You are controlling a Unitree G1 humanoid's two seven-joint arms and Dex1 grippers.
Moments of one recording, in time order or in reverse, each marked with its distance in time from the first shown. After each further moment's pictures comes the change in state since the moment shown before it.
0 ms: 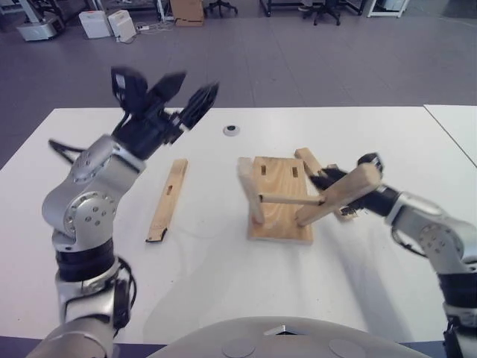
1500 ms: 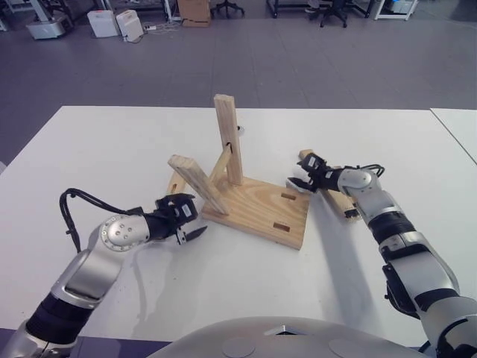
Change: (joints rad) left arm 0.304 0.218 -0.527 0.034 0.891 -0.265 -0.348; right arm -0.547 0.197 0.290 1.100 -0.987 -0.797 0.177
